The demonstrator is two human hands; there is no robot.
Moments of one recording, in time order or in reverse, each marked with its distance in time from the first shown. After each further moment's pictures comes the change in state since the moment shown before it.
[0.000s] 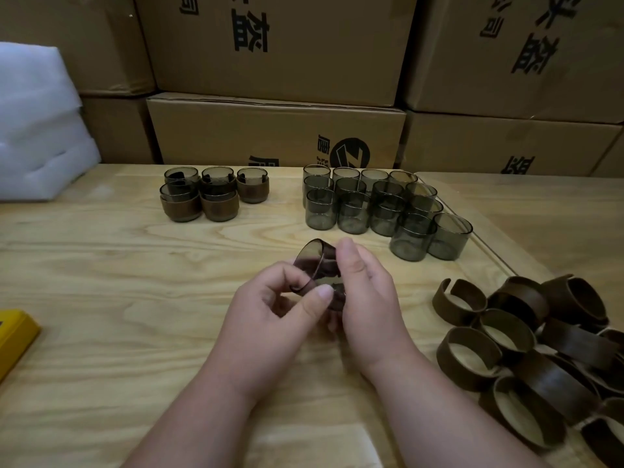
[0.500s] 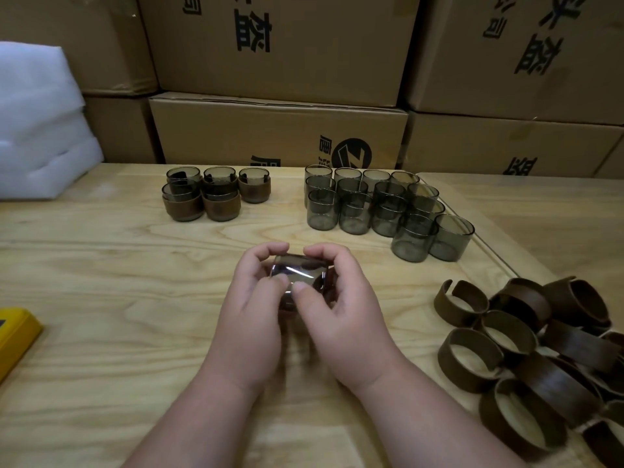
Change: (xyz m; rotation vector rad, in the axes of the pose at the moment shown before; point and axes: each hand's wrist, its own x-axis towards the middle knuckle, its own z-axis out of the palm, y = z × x) left_hand 0.008 -0.005 -0.003 -0.208 0.164 -0.149; right_hand -0.010 0.008 0.015 -0.184 -0.107 -0.173
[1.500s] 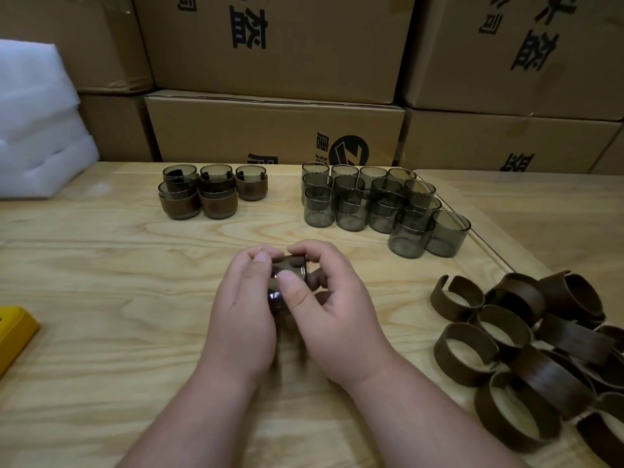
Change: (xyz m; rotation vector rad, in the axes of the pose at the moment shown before) left_hand 0.000 -0.002 -0.001 0.110 0.121 0.050; right_hand -0.002 -0.003 0.002 -0.098 -0.003 -0.050
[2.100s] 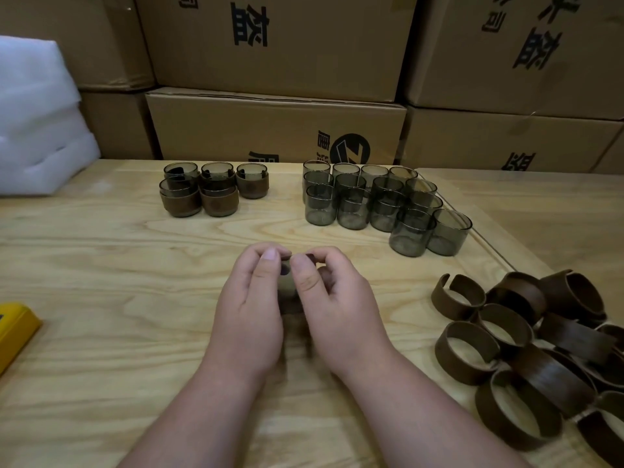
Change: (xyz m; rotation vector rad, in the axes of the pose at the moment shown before) left_hand -0.002 0.002 0.003 0.122 0.002 0.094; right_hand 0.002 0.003 -0.002 -0.076 0.036 0.141
